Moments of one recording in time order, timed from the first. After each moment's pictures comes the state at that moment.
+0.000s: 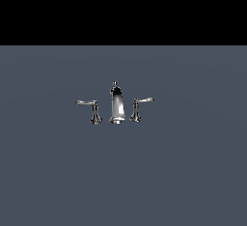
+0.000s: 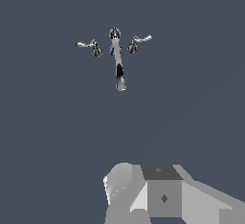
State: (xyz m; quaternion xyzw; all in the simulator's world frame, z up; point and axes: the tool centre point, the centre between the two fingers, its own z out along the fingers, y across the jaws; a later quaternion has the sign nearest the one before) arm -0.259 0.001 0.492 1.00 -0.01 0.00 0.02
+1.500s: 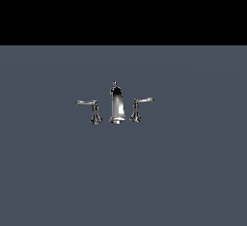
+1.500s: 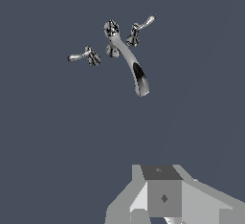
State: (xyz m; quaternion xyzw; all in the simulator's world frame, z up) arm -0.218 0.077 0.396 0.98 -0.18 0.00 0.01
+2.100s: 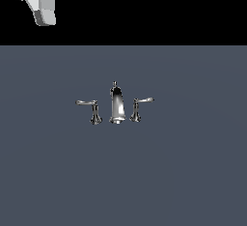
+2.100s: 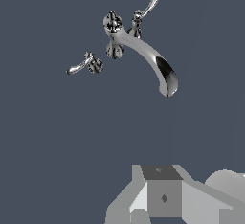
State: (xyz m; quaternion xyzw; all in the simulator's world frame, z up) arm -0.174 0.120 0.330 0.95 -0.30 0.00 0.01
